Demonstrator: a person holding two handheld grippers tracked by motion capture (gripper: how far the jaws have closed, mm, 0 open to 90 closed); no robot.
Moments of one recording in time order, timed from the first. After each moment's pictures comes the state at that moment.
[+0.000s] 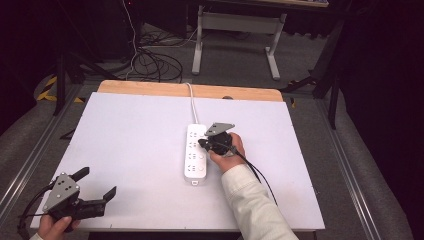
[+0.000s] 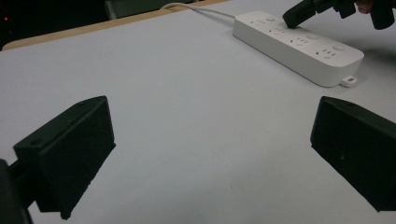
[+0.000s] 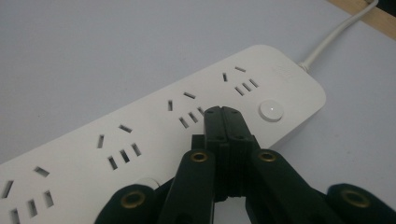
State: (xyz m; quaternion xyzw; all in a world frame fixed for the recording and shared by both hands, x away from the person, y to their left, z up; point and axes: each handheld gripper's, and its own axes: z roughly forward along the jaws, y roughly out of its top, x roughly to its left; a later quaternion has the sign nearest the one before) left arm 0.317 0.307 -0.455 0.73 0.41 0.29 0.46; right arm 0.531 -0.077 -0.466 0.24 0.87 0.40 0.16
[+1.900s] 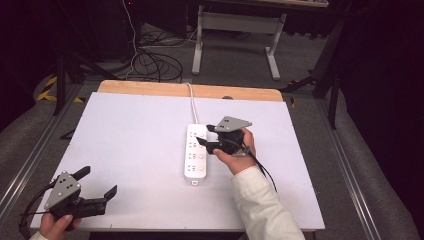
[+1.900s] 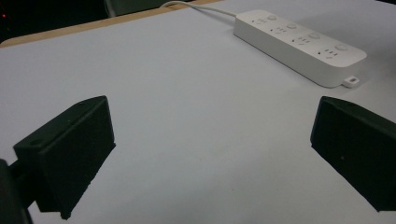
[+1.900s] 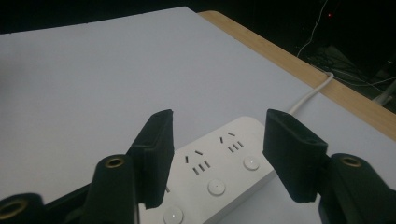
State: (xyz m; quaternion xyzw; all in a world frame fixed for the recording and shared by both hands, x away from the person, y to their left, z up) left arm 0.321 0.306 -0.456 0.73 0.42 0.28 0.46; right arm 0.505 -0.096 -0.412 0.22 0.83 0.48 0.19
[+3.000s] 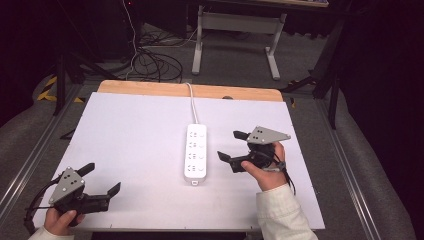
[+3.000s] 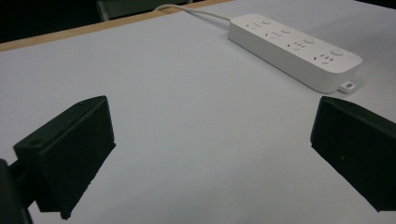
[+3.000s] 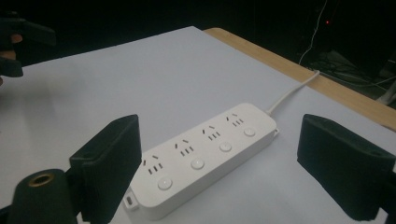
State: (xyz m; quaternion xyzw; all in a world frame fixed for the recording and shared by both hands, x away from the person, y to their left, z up) left arm 0.331 0.302 -0.455 0.73 0.41 0.28 0.47; right arm 0.452 -0.162 -0.386 0.24 0.80 0.52 0.17
